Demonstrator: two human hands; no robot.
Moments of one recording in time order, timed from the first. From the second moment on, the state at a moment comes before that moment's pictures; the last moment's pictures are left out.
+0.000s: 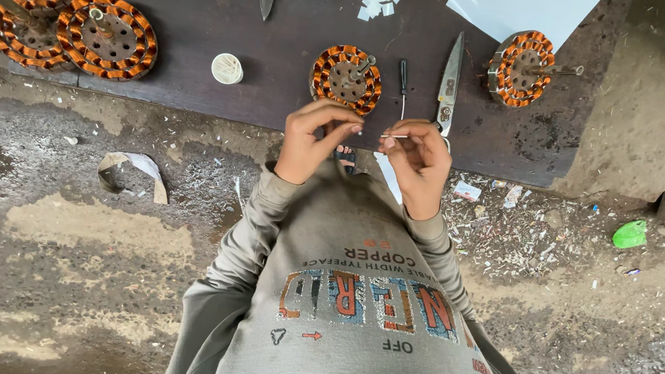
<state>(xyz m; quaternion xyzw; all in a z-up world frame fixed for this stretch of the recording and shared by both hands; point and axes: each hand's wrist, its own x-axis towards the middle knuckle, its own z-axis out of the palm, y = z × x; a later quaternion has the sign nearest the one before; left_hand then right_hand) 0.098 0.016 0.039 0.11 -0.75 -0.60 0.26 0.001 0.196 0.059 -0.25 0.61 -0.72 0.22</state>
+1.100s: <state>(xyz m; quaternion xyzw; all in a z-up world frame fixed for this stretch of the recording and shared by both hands) 0.096 0.025 0.049 0.09 -0.73 -0.61 0.30 0.010 0.188 0.077 -0.29 0.61 -0.72 0.18</state>
